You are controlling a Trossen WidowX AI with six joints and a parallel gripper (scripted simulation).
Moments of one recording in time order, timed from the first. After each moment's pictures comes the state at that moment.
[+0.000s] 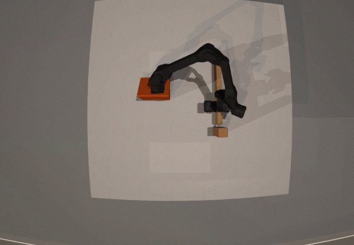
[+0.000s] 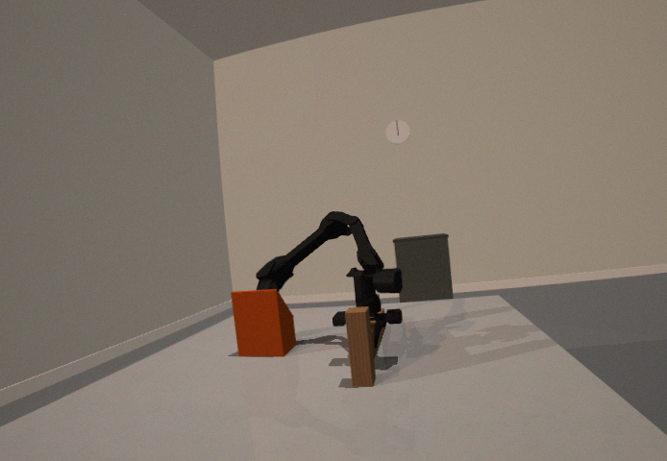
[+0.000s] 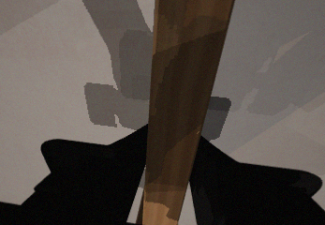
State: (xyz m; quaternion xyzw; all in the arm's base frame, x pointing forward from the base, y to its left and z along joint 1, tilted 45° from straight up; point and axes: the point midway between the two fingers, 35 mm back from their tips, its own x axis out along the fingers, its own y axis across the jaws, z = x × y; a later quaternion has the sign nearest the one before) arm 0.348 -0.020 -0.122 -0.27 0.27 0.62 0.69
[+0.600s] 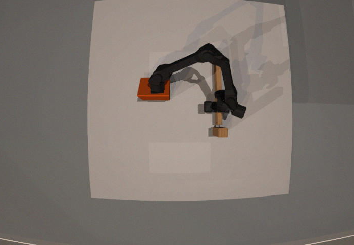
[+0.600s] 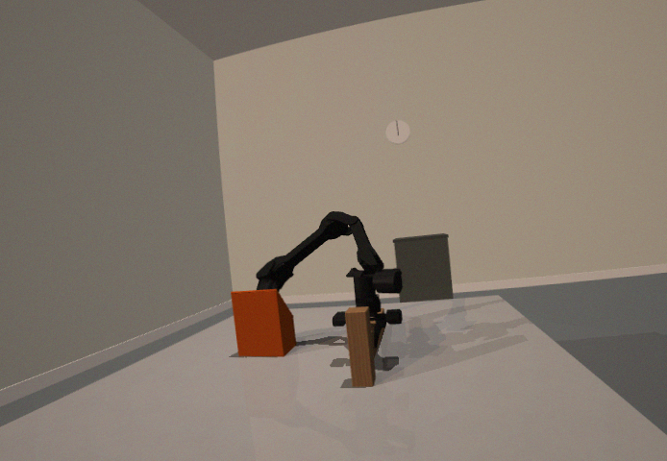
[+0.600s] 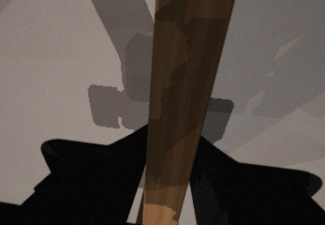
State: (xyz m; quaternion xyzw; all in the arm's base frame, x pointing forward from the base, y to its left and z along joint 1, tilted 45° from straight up) arm 0.347 -0.021 -0.123 -0.27 0.27 0.62 0.69
